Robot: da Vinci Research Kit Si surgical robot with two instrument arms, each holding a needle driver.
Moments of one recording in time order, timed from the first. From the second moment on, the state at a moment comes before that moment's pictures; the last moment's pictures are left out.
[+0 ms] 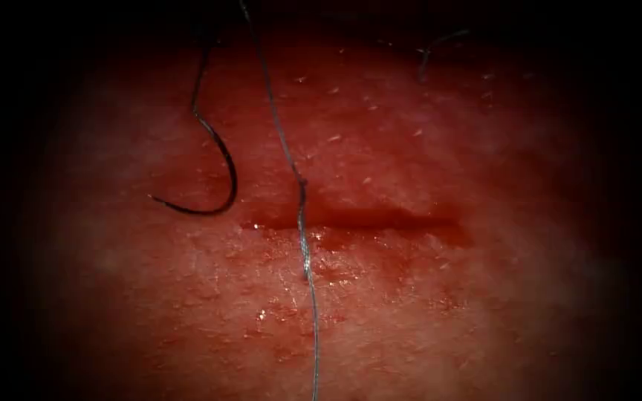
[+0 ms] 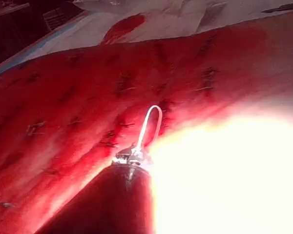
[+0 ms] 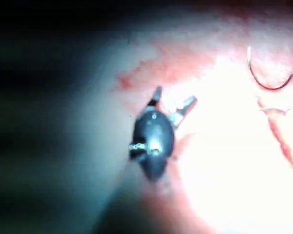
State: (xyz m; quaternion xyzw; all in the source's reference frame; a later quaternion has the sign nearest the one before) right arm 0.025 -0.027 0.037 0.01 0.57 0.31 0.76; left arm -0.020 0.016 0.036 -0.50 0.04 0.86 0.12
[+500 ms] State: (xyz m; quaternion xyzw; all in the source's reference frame) right arm 0.025 -0.016 0.041 0.02 0.57 0.30 0.76; left arm -0.021 0.003 0.033 -0.56 -0.02 0.82 0.11
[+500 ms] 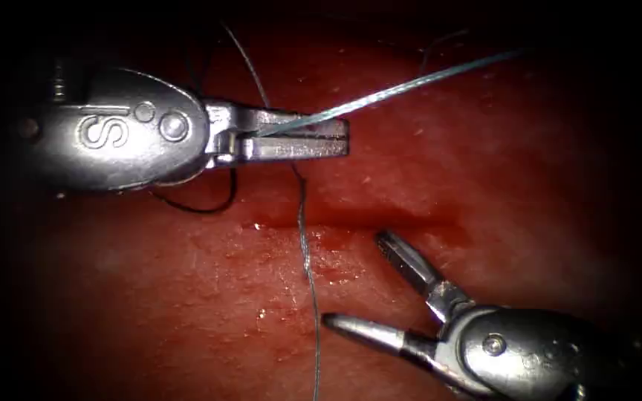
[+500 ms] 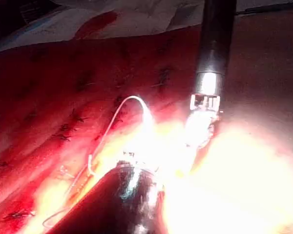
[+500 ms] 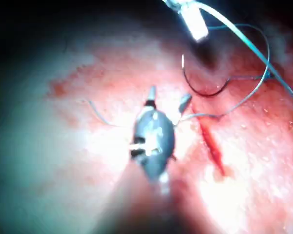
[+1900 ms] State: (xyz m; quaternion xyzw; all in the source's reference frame) right arm 0.039 -0.001 0.053 0.15 0.61 0.18 0.75; left arm -0.027 -0.008 0.030 -0.65 0.03 0.75 -0.05
